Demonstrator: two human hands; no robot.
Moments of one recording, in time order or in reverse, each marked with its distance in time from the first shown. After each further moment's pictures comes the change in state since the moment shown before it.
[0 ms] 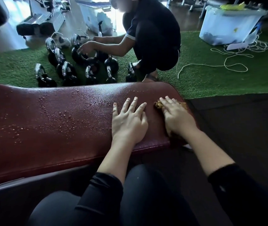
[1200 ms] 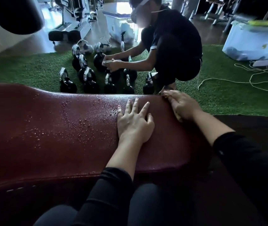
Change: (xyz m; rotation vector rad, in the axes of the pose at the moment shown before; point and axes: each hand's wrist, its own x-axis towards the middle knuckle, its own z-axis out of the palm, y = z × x) left_hand 0.040 -0.036 -0.012 0.027 -0.013 -0.178; right_hand 0.125 -0.014 -0.007 -0.011 -0.010 -0.287
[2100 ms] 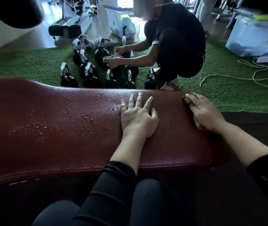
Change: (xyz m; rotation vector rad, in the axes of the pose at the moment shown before) left_hand 0.002 0.001 0.001 0.024 -0.007 0.007; right_hand -0.053 0.025 -0.005 -0.036 0.003 0.133
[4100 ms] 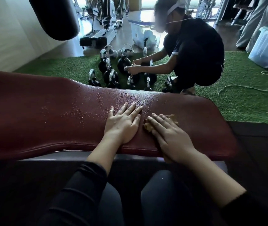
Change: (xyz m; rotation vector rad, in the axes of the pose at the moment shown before) left_hand -0.072 -0.091 -0.029 0.029 0.009 0.013; right_hand -0.112 -0.146 0.042 -0.050 -0.021 -0.428
